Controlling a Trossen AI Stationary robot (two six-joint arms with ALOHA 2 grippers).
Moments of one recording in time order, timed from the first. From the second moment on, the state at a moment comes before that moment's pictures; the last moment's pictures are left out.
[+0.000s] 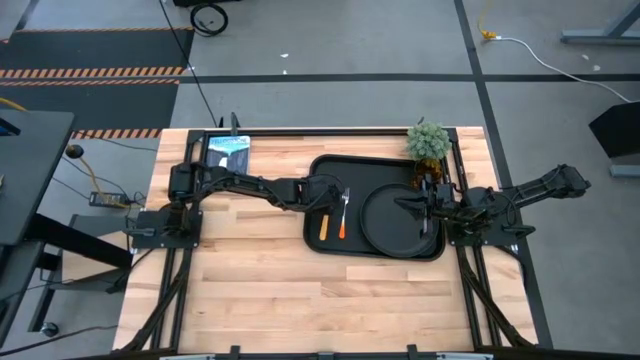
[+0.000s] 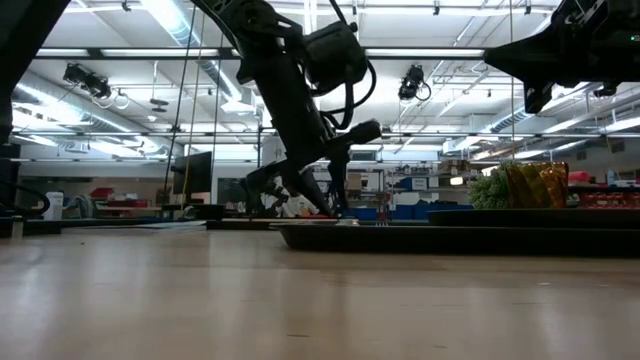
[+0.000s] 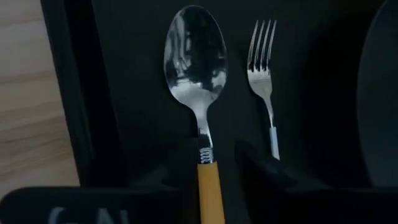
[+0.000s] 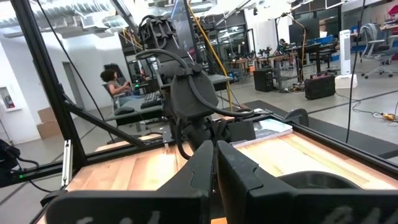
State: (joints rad) left arm 0.06 2.00 1.34 -0.38 -0.26 -1.21; right arm 0.25 0.37 0.06 0.45 0.43 0.13
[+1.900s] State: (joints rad) left arm -0.07 1.41 1.23 -0.43 -0.08 0.47; right arm 0.25 0.37 0.06 0.46 0.43 0.13
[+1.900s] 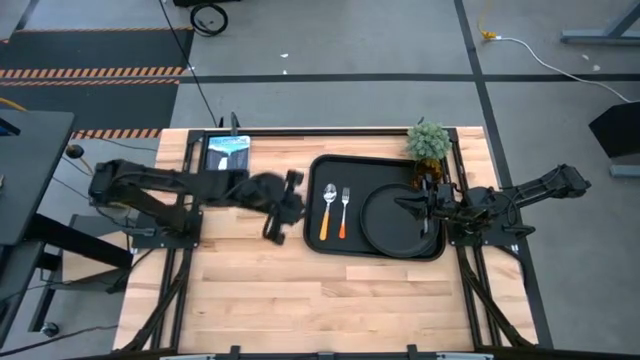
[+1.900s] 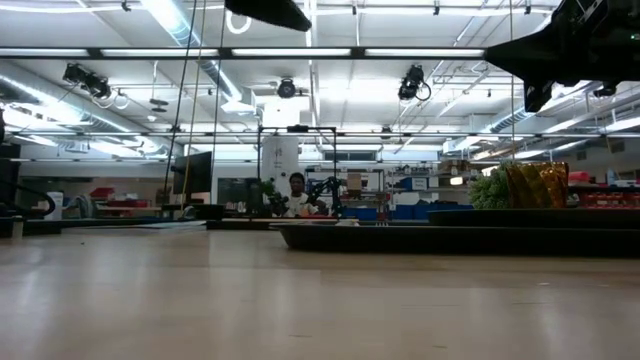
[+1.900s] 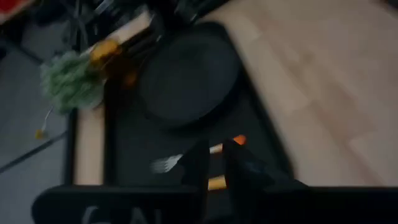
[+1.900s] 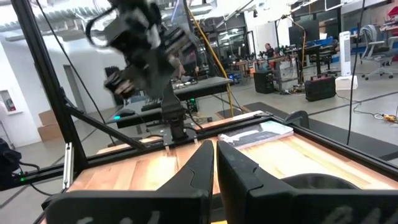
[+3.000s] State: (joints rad) left arm -0.46 0.21 0.19 -0.01 -0.29 0.00; right arm 0.25 0.38 0.06 0.46 0.42 0.13
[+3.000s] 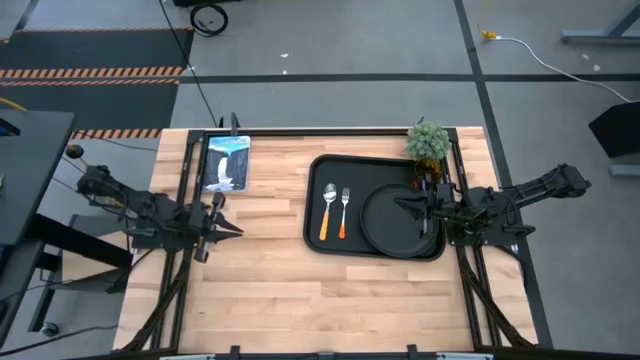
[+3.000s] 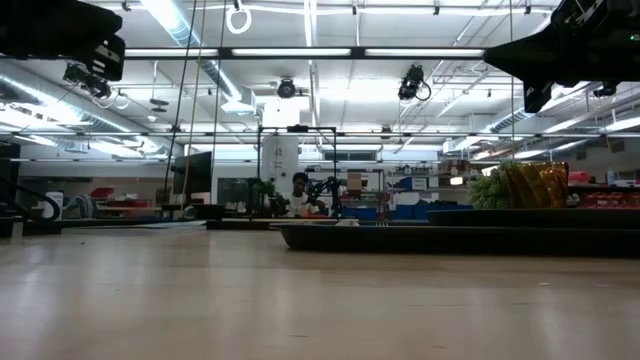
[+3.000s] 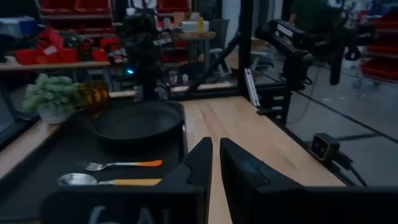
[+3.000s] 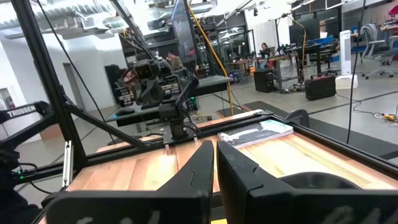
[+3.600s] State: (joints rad) left arm -0.56 0.00 0.17 -0.13 -0.31 -0.11; right arm 0.25 0.38 0.06 0.46 0.42 0.13
